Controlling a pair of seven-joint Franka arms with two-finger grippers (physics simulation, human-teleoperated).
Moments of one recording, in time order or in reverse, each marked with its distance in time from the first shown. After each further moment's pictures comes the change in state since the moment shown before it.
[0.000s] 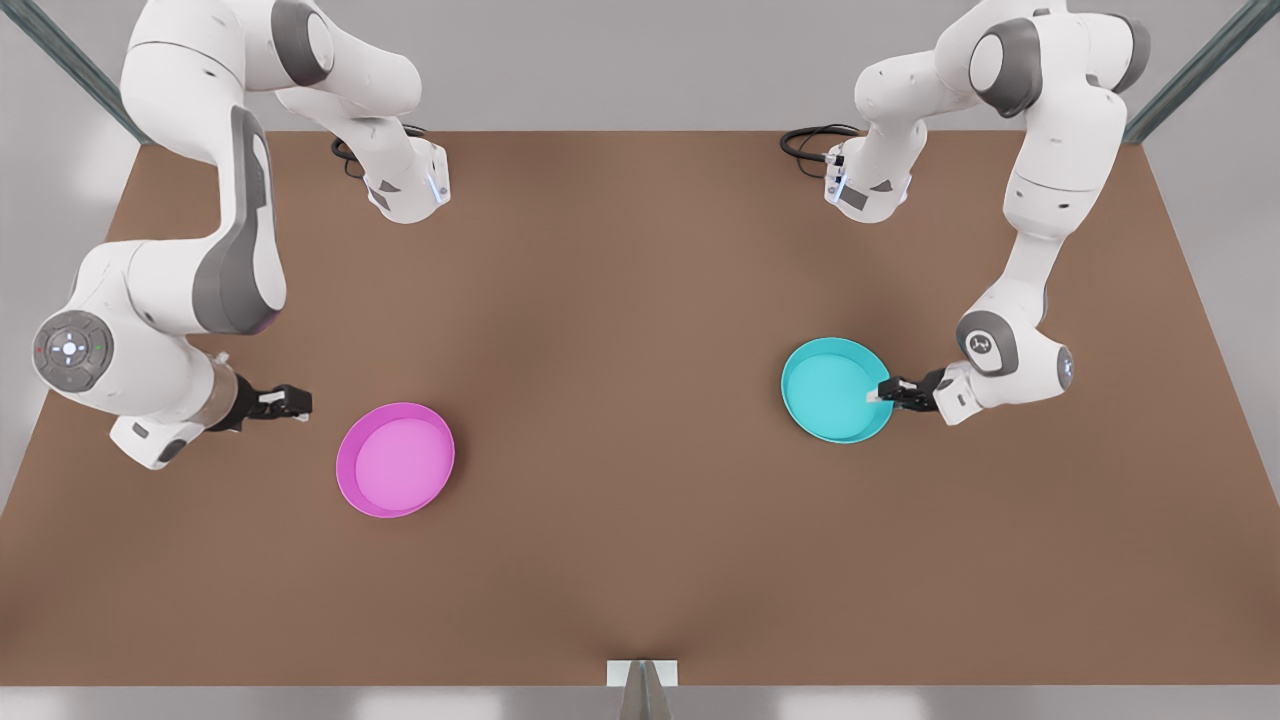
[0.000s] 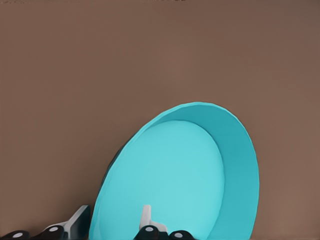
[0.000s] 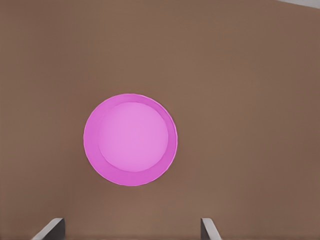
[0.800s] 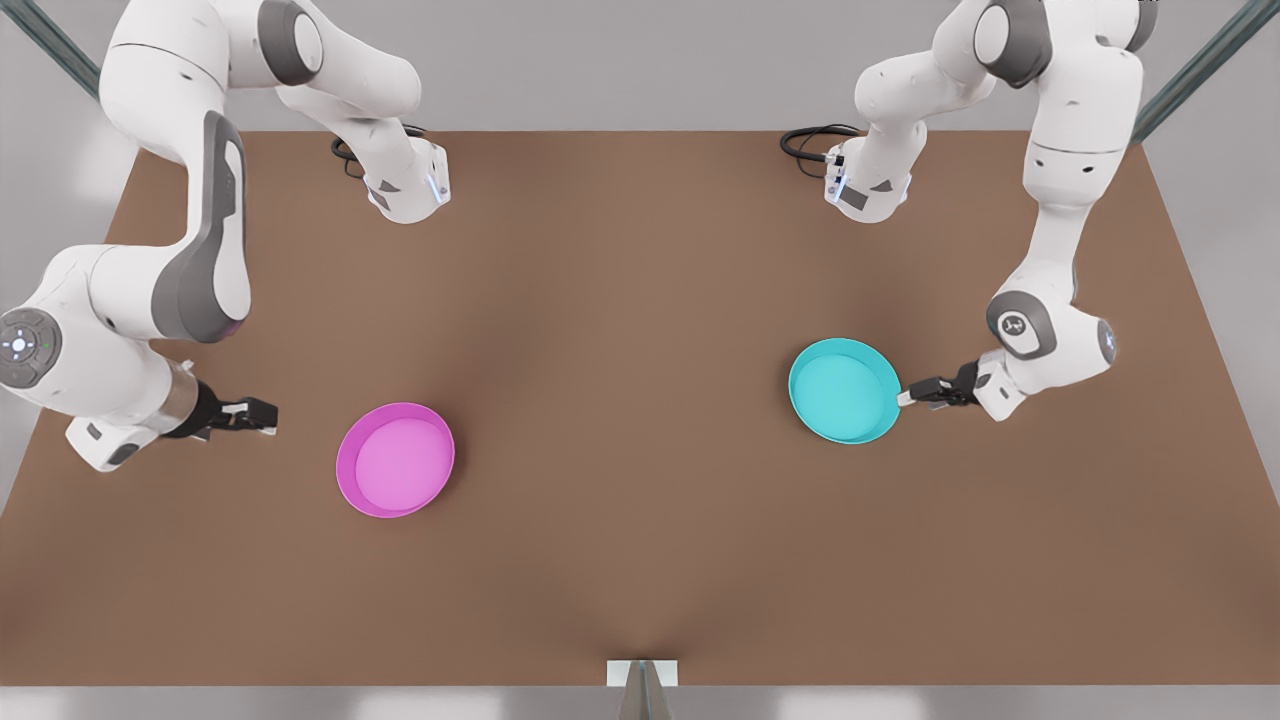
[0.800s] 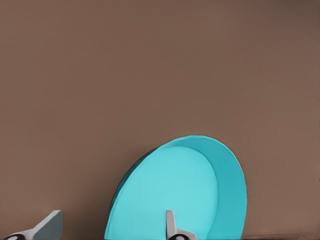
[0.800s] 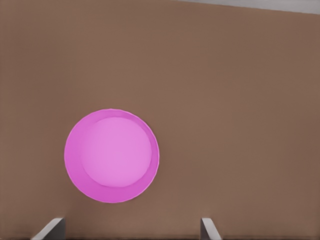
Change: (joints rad) left arm 0.023 -0.109 0.028 -0.035 -0.002 0.025 -0.164; right arm -0.068 -0.017 0.000 -0.043 0.012 0.077 0.012
